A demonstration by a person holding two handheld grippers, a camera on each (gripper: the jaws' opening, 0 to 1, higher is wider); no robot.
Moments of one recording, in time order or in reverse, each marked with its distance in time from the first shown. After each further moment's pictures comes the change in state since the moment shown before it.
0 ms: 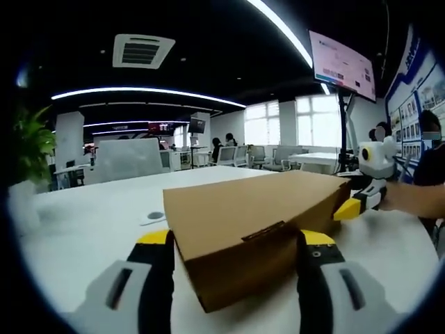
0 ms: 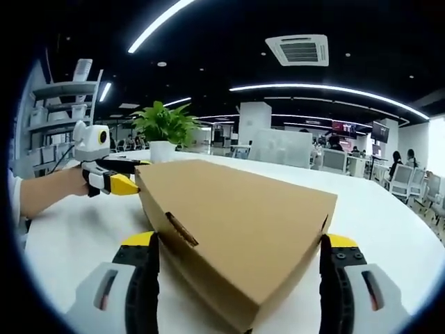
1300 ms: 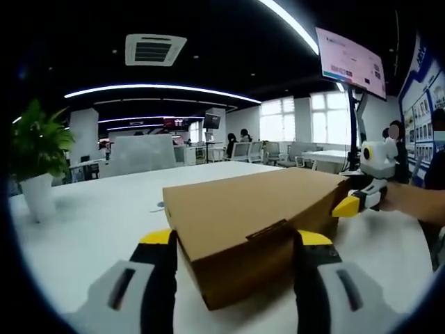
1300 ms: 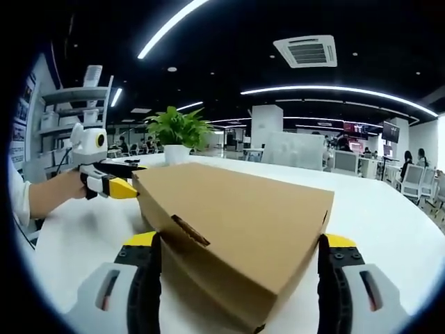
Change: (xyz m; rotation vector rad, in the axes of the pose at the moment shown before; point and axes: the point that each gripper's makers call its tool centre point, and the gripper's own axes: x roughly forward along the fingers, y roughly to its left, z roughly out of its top) left arm -0.034 -0.019 -0.005 -0.019 0.024 0.096; right arm -0.014 0.014 0.001 0.007 -0.029 0.081
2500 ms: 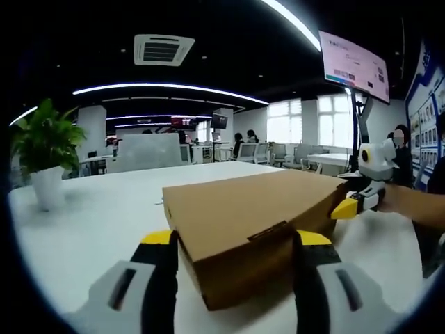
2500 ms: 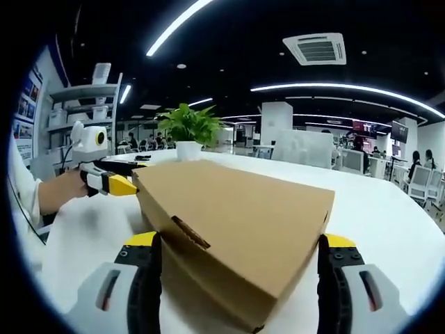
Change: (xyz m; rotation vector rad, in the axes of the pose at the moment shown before) left arm -0.030 -0.019 -0.007 -0.026 -0.011 0.048; right arm -0.015 0.014 -0.002 -0.014 0.020 0.057
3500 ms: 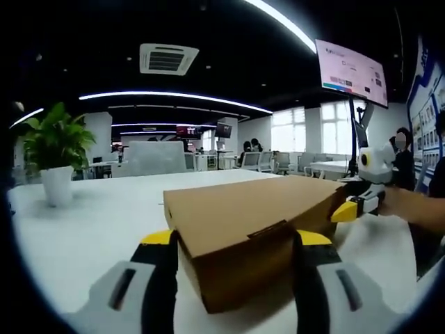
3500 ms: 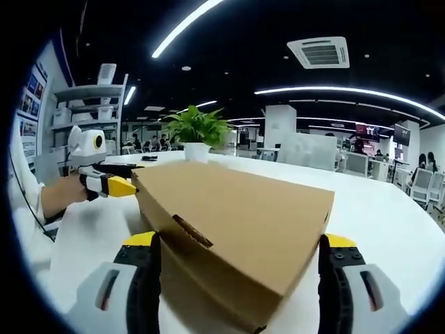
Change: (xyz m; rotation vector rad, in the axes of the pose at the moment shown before) left arm -0.034 -0.018 -0.006 -0.004 -0.060 0.032; right arm -0.019 0.026 -0.004 -0.013 -0.005 0.031
